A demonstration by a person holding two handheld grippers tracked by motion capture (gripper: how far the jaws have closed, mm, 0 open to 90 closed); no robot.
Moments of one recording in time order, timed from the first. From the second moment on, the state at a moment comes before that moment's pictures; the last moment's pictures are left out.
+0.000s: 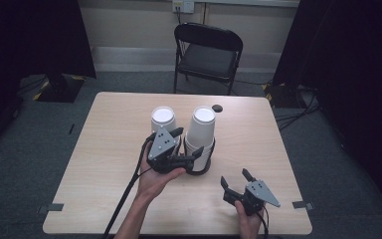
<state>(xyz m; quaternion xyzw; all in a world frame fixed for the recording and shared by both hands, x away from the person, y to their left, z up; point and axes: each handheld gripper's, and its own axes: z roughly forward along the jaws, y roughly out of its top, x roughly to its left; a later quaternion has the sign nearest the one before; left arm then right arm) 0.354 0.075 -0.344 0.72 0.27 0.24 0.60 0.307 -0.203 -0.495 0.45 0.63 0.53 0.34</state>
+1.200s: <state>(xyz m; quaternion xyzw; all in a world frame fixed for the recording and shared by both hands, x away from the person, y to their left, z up) 0.399 0.051 -0.320 0.73 0.29 0.26 0.56 0.306 -0.204 -0.495 0.45 0.63 0.53 0.34</state>
